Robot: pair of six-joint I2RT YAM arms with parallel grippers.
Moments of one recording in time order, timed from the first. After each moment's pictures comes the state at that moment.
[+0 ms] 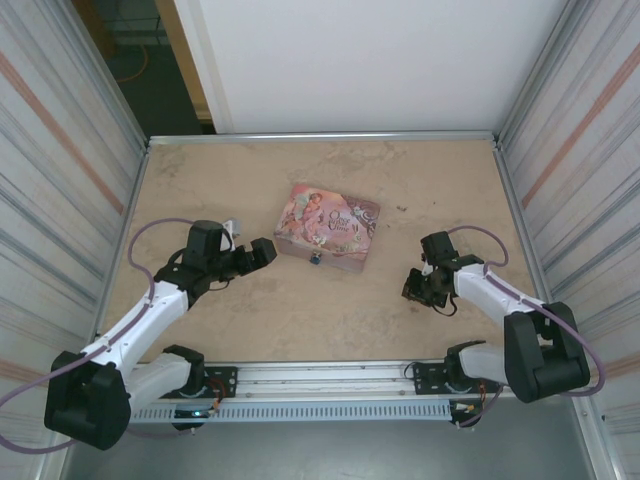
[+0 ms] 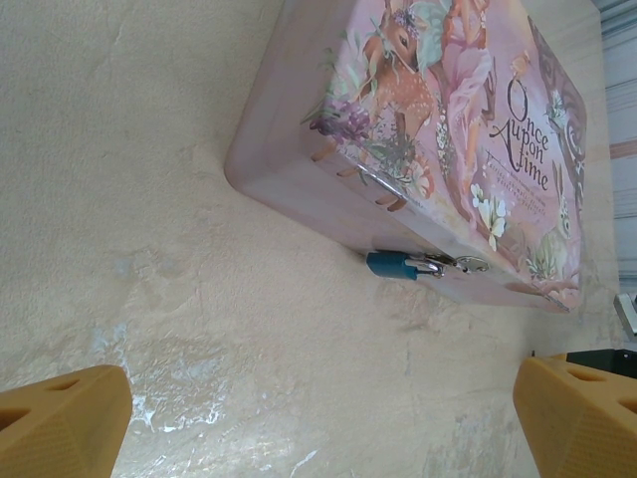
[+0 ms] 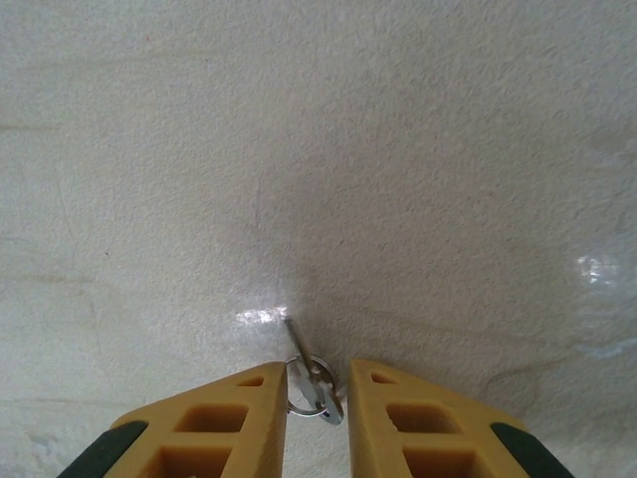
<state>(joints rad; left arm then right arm) -0.33 1.03 0.59 -0.31 0.33 -0.66 0.25 1.25 0.55 -0.61 -0.18 0.59</state>
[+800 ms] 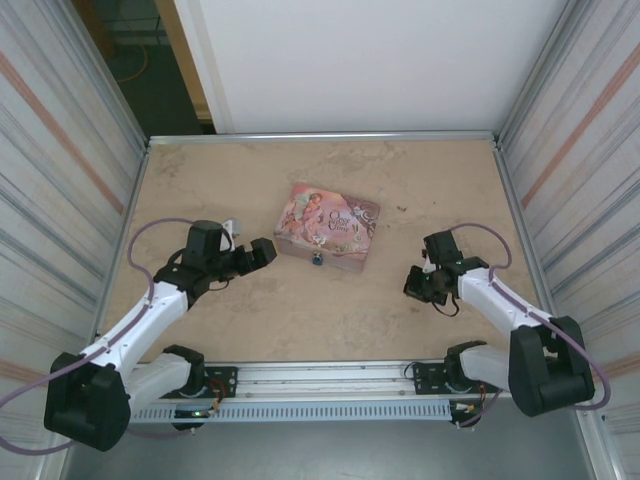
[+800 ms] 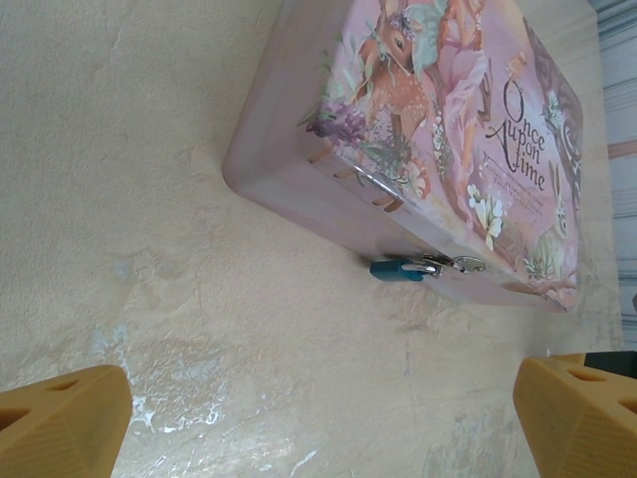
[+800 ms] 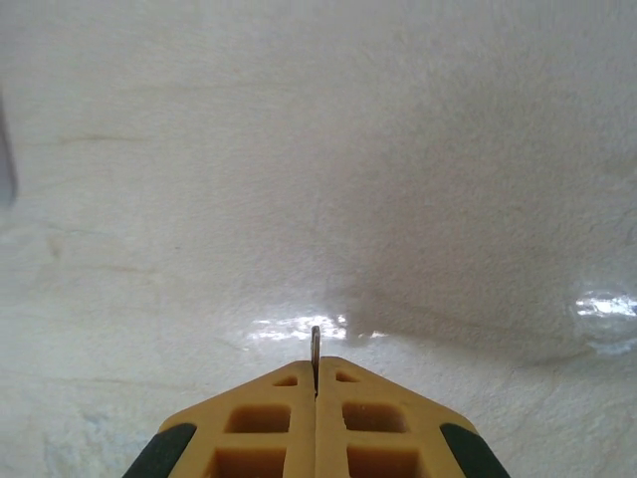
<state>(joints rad) -0.33 1.02 0.60 -0.32 0.33 -0.66 0.25 1.15 0.55 -0.61 -0.21 0.57</state>
